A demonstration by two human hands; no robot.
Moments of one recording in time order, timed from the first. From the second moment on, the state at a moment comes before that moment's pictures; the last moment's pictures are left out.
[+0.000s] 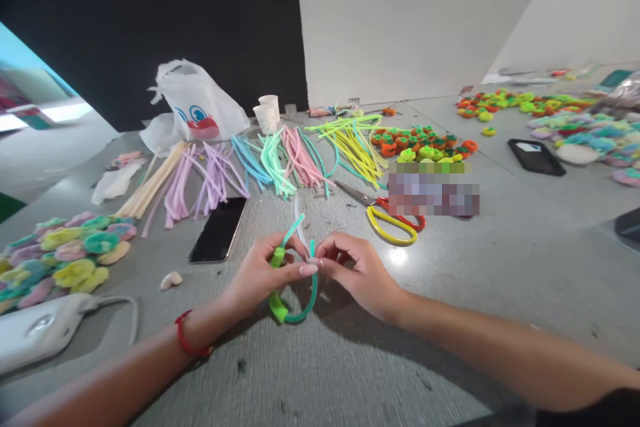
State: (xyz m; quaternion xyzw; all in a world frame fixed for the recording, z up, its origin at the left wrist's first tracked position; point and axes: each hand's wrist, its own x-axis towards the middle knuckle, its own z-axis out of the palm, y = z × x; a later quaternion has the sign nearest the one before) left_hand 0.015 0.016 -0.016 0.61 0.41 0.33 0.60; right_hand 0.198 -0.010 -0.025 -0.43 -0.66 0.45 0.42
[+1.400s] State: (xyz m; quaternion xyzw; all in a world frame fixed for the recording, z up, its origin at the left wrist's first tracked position) left_hand 0.022 0.003 -0.022 0.59 0.40 0.34 0.62; right_hand 0.206 -0.003 -0.024 -0.44 -0.70 0.34 0.44
